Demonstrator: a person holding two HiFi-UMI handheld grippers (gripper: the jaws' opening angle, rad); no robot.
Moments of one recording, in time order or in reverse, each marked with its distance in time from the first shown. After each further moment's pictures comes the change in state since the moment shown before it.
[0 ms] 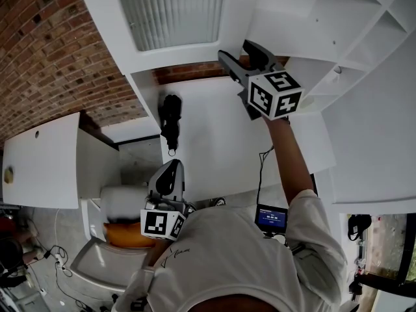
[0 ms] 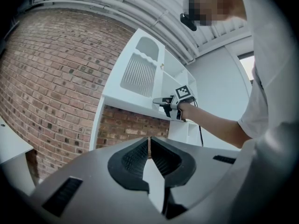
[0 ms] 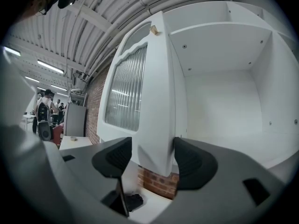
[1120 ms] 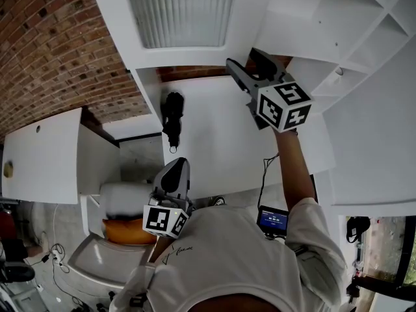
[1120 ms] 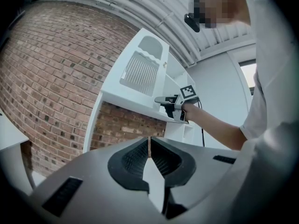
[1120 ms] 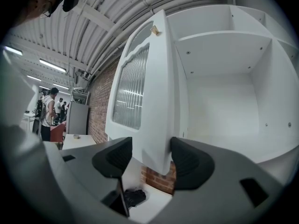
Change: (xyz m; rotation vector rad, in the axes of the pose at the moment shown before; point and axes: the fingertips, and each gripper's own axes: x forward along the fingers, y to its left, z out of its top) left arm -0.003 -0.009 -0.006 -0.062 0.002 -0.036; right arm -0.028 0.018 -0.001 -0.016 0.020 0.011
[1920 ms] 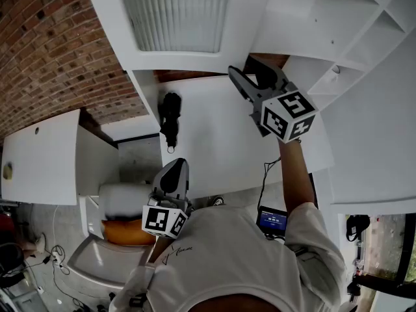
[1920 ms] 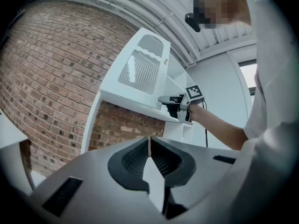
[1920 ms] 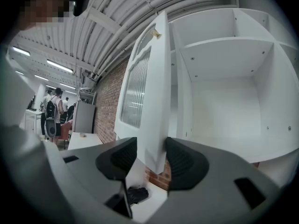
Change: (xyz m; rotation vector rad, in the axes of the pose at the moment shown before) left arm 0.000 -0.006 -0.003 -0.008 0.004 -0.010; right arm -0.026 0.013 -0.001 -0.035 -0.008 0.063
